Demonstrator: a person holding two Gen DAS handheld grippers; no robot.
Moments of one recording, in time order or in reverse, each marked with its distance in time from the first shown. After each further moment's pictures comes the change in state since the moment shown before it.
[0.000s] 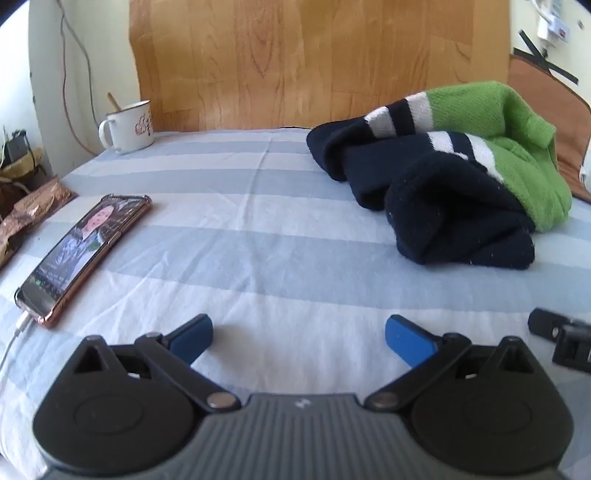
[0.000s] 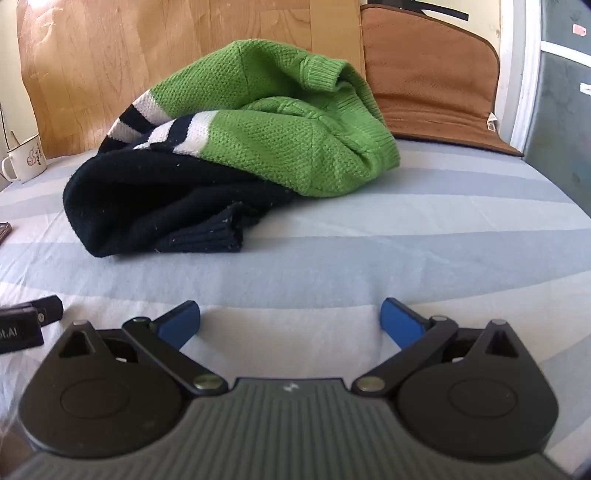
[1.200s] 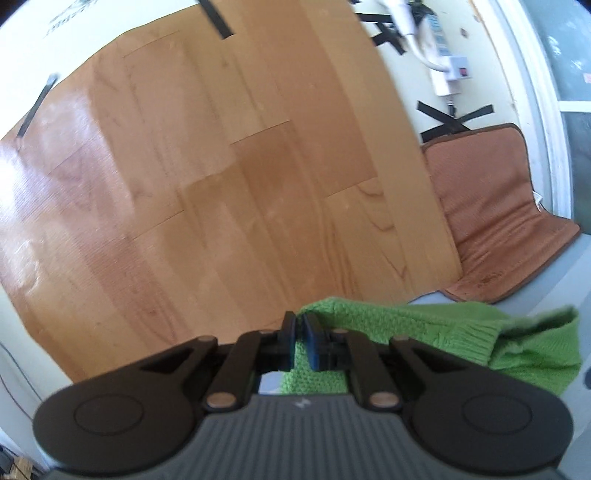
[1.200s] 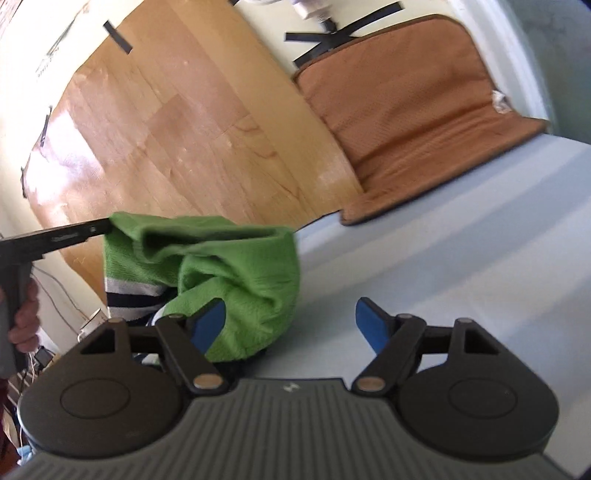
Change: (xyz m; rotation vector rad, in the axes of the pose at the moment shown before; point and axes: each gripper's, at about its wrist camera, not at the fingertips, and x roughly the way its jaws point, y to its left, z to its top) left arm 0.023 -0.103 0.211 0.509 -0.366 -0.061; right arm 0.044 -0.136 0.066 0.358 -0.218 0.440
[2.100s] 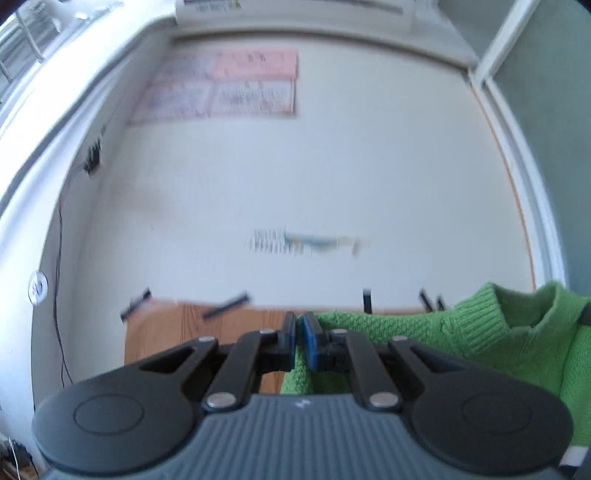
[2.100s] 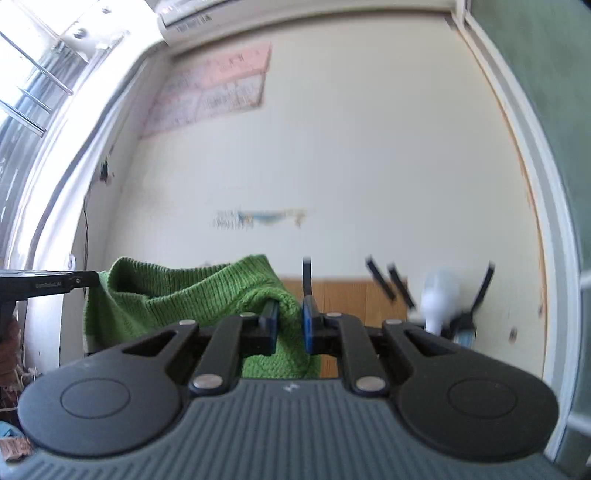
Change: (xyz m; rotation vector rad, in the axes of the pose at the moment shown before) left arm -0.301 0.146 0.077 -0.444 -0.680 0.171; right arm -0.209 0.253 0.191 -0.666 -0.649 0.141
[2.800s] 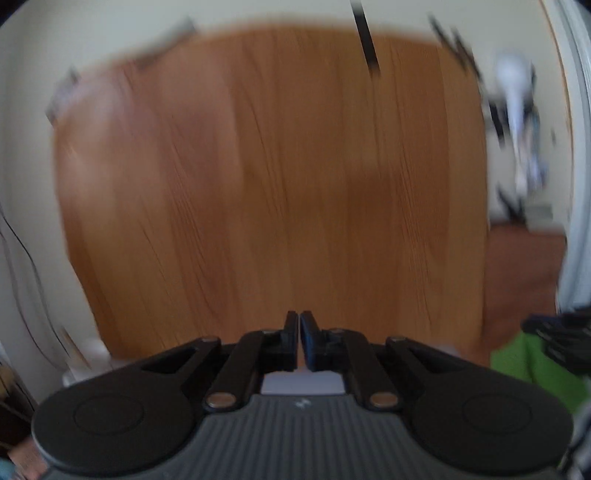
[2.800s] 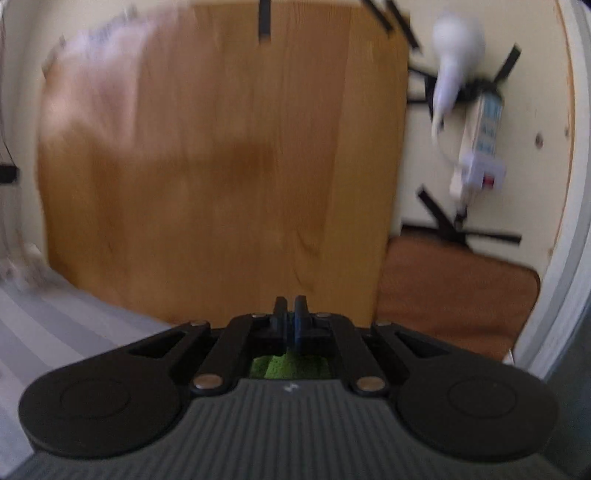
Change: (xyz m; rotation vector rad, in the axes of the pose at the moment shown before) left arm 0.144 -0.029 -0.287 0.110 0.724 -0.028; right arm 0.227 -0.058 -0.360 -0.089 0.797 -0.205
